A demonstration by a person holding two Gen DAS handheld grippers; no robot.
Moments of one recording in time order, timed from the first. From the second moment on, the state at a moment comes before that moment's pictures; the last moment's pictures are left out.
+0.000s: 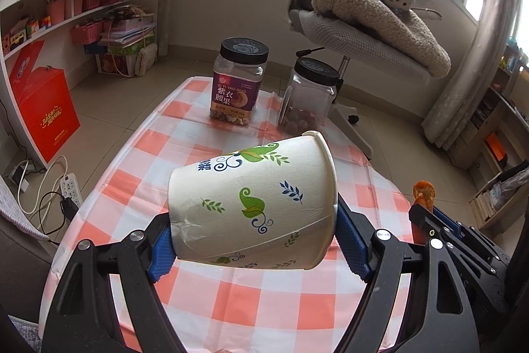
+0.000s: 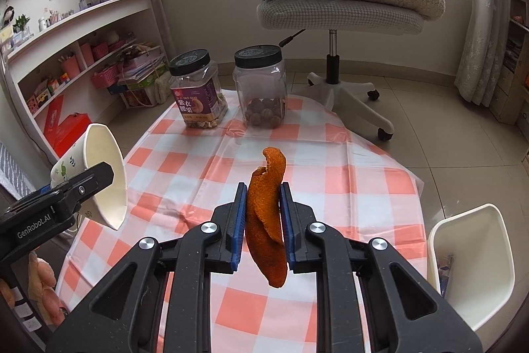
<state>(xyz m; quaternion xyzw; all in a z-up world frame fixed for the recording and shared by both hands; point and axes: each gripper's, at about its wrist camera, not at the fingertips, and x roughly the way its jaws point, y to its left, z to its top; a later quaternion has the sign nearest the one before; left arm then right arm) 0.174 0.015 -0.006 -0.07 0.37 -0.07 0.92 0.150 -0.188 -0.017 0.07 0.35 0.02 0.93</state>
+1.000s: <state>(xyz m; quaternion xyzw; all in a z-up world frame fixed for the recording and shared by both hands) 0.162 -0.073 -0.031 -0.02 0.39 -0.13 0.91 0.083 -0.370 -0.035 0.13 0.37 -0.18 0.90</state>
